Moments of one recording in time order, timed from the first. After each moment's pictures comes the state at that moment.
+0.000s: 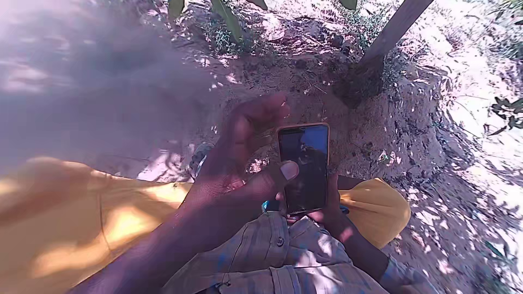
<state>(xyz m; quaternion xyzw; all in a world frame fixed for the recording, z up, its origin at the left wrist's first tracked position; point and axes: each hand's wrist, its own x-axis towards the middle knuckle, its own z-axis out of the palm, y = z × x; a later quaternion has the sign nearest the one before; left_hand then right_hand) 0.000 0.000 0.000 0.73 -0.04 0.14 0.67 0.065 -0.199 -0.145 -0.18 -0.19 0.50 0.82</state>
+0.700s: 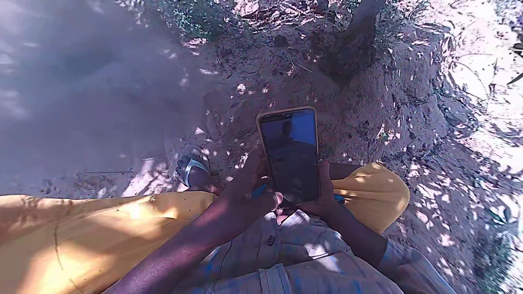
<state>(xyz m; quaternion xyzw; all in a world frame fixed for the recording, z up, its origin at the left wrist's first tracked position) 0.012 -0.015 -0.055 0.69 0.05 -0.15 0.71 0.066 -0.207 -0.148 -0.21 -0.11 0.41 0.88</state>
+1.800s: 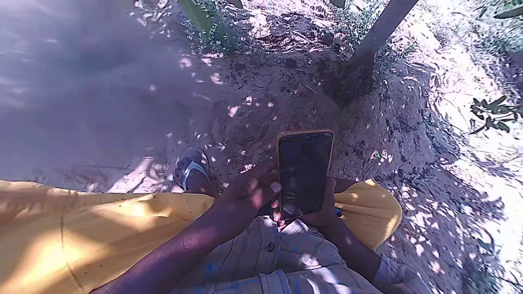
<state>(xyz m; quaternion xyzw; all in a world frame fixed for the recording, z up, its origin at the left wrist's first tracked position) 0.007 -0.009 -0.051 0.66 0.01 -0.08 0.75 0.069 -0.207 -0.143 -0.19 -0.18 0.45 0.85</state>
